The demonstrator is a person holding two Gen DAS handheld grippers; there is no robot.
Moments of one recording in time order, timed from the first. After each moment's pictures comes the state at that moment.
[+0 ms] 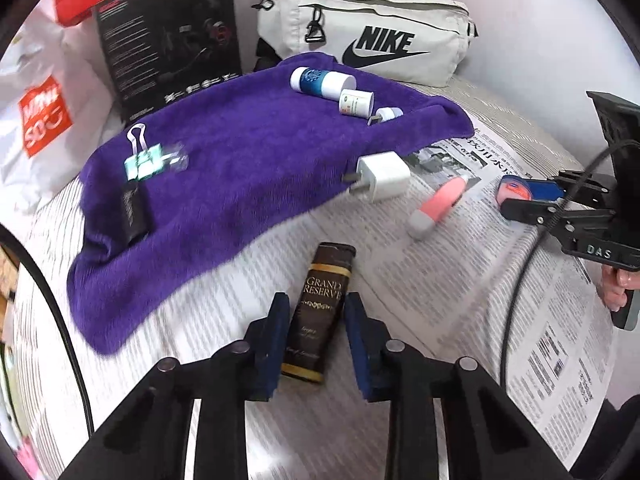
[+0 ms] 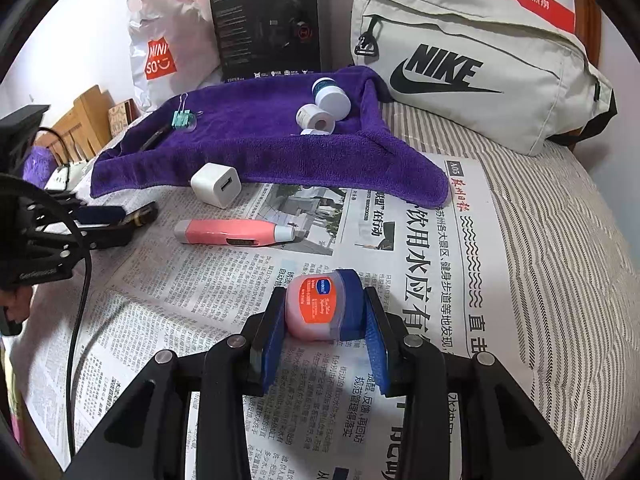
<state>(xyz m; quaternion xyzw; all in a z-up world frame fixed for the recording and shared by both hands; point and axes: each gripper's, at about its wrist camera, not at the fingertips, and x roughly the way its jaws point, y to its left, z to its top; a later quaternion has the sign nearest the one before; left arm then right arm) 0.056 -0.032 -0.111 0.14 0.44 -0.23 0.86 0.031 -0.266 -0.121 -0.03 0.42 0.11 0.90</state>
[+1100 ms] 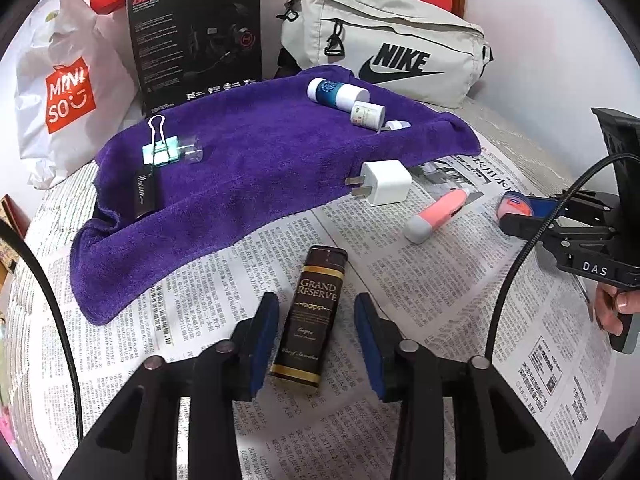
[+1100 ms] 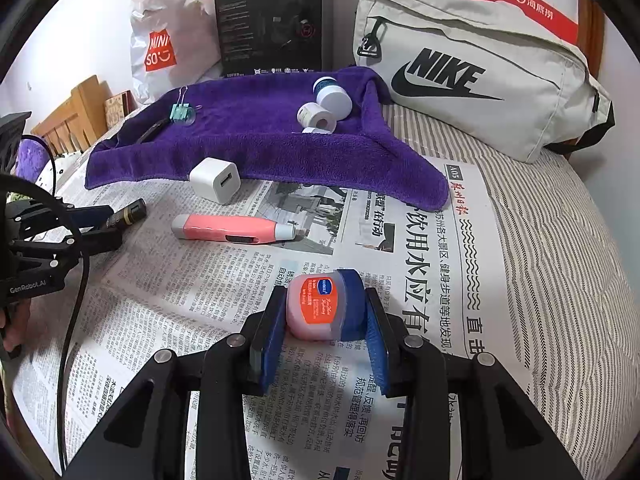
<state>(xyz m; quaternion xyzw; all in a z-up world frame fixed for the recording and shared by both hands) 0.045 -0.029 -0.114 0.10 0.42 -0.21 0.88 0.030 -0.263 -0.122 -0.05 0.42 0.10 0.90</state>
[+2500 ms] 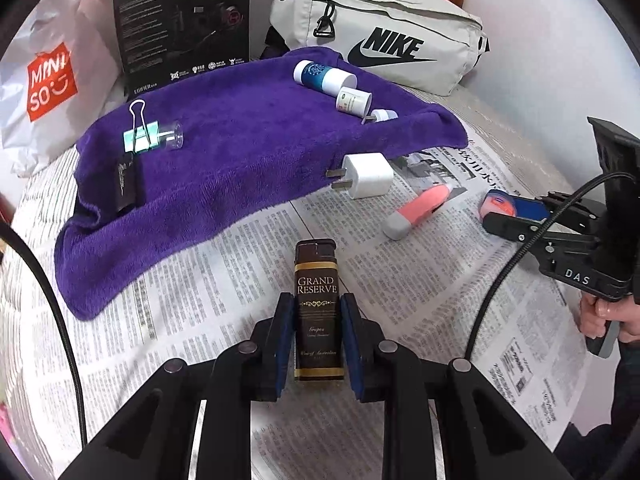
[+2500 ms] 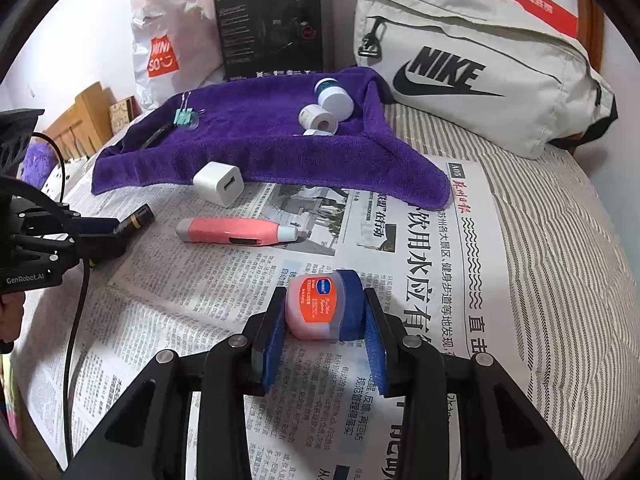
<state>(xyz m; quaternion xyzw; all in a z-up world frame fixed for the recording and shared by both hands) 0.052 -0.035 -0.105 0.08 0.47 -0.22 0.85 0.029 -0.265 -0.119 -0.04 0.42 0.12 0.90</state>
